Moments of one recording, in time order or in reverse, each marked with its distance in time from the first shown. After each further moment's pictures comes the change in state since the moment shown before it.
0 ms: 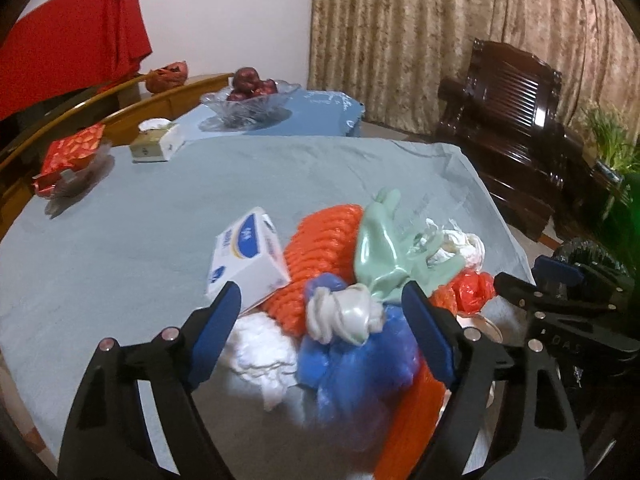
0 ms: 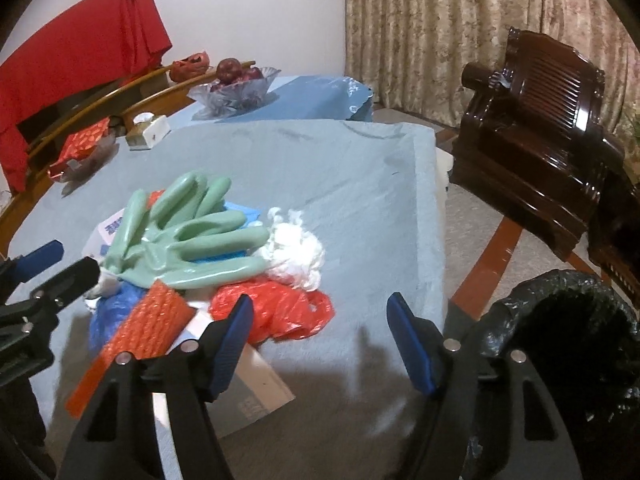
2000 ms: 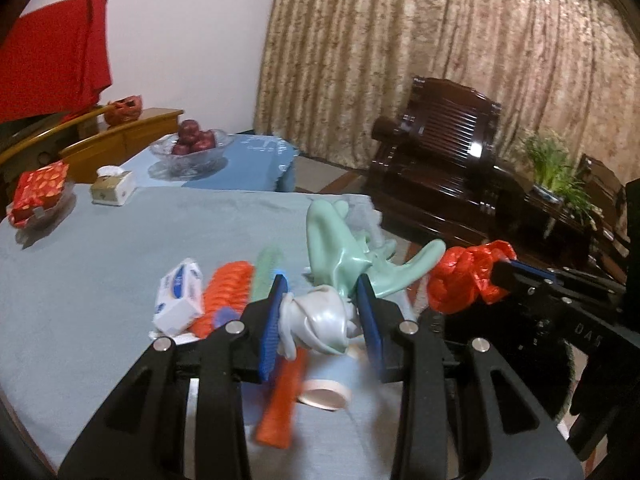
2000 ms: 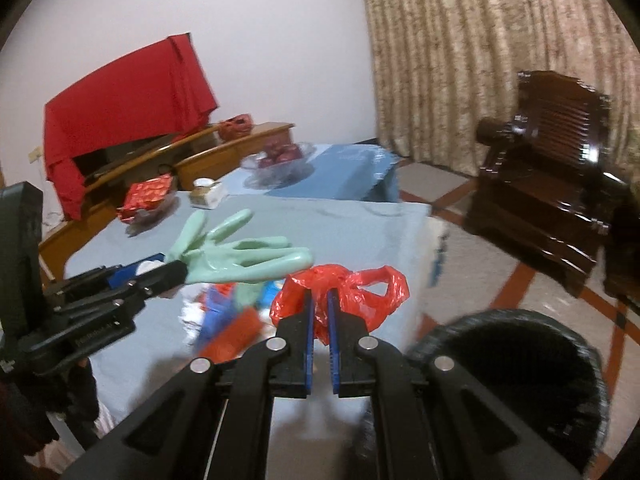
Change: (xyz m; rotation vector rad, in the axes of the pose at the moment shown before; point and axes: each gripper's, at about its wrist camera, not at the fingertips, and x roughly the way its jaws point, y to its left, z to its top) left arm -0.100 -0.065 0.024 0.021 -0.125 -0.217; right arm -0.157 -0.043 0.005 -0.003 -0.196 0.146
